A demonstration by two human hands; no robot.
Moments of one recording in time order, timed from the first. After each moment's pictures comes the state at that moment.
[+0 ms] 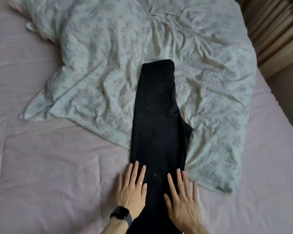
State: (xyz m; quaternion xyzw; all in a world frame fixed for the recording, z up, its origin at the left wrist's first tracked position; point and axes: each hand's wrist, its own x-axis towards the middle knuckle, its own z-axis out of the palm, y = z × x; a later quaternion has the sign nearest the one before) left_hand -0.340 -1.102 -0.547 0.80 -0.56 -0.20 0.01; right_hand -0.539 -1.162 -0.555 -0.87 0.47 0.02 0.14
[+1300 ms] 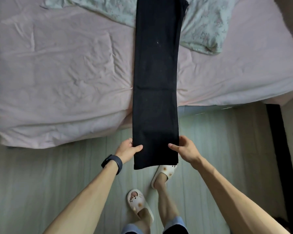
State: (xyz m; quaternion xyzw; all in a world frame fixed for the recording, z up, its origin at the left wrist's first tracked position) left_hand -0.497 -0.718 -0.526 0.76 -0.15 -0.59 0.23; right_hand -0.726 -0.832 -0.524 -0.49 0.61 0.02 0.62
